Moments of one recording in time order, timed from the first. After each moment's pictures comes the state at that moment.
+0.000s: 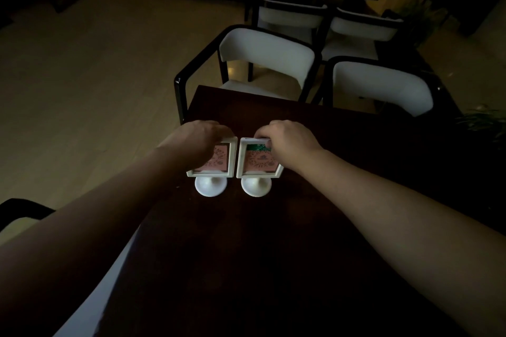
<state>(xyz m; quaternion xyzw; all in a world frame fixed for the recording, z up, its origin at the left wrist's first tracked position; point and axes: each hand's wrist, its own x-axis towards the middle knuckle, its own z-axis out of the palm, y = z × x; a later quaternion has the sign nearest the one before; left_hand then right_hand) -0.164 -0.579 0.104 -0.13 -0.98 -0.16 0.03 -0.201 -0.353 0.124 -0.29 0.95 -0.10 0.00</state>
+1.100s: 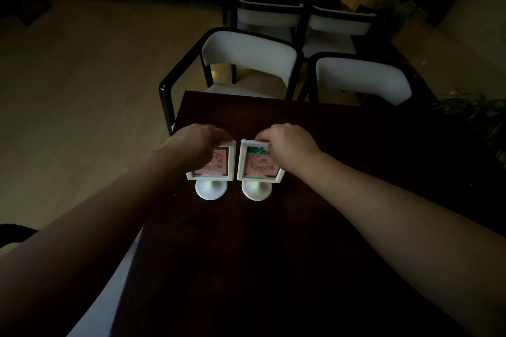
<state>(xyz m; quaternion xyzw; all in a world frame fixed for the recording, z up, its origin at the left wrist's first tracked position) -0.171 -0.579 0.109 -0.14 -0.97 -0.19 -0.03 -0.186 -0.351 0.124 -0.22 0.97 -0.10 0.01</state>
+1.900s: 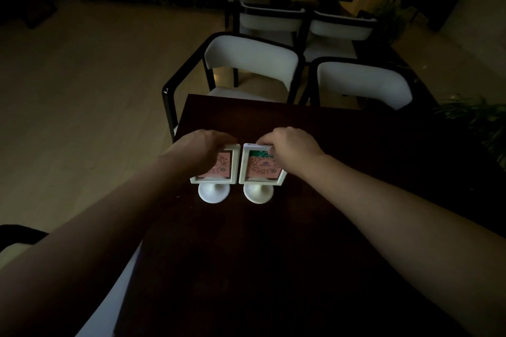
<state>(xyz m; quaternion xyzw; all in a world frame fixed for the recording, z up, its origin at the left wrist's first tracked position) -0.170 -0.581 0.103 -0.13 -0.97 -0.22 -0.03 -0.189 -0.350 0.125 -0.22 0.97 -0.09 0.03</state>
